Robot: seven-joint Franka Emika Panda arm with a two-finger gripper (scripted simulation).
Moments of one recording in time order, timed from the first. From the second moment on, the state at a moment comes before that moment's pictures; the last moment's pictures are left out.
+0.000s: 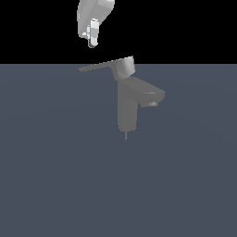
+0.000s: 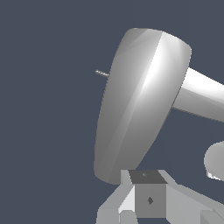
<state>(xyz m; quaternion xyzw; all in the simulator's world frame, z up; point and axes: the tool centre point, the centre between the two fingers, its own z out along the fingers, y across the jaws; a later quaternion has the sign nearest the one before) -0.021 0.070 0.339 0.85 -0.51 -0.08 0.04</state>
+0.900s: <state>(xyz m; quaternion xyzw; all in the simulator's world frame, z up) 0.031 0.102 0.267 0.77 -0.63 -0.06 0.07</state>
